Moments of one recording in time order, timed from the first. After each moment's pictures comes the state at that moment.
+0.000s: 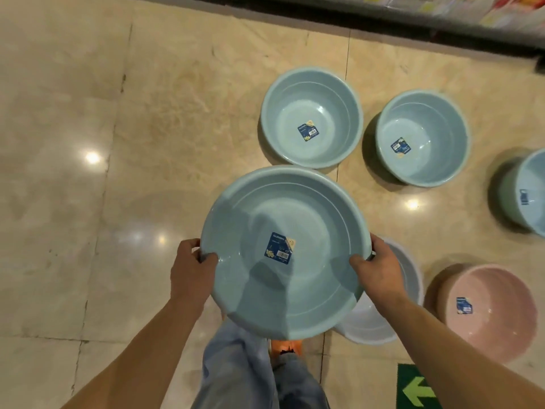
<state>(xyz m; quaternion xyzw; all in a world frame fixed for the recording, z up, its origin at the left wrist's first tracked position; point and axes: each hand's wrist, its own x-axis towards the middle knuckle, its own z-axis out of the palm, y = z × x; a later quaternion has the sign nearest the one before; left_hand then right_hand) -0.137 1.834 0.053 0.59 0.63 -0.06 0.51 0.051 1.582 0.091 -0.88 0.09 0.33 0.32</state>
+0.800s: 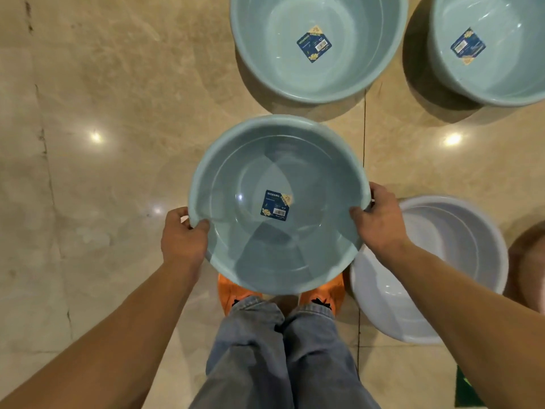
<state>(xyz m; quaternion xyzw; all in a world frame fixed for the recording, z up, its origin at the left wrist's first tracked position) -0.099 1.847 -0.124 0.58 0.66 -0.09 0.46 0.078 1.590 -0.108 -0.88 0.09 0.36 0.29</state>
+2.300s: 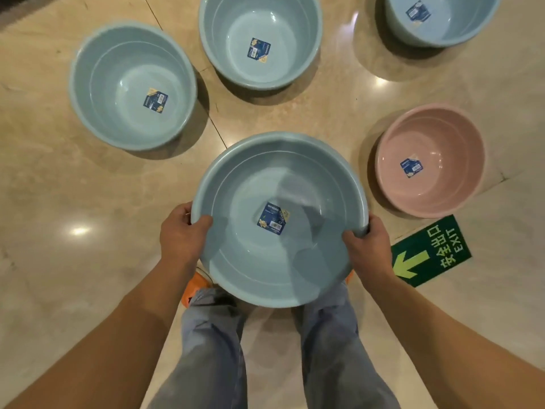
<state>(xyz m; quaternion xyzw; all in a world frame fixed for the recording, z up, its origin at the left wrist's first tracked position) 0.024 1.639 0.048 0.74 0.45 -0.21 0.46 0.005 1.334 0.049 -0.77 0.42 0.22 0.43</state>
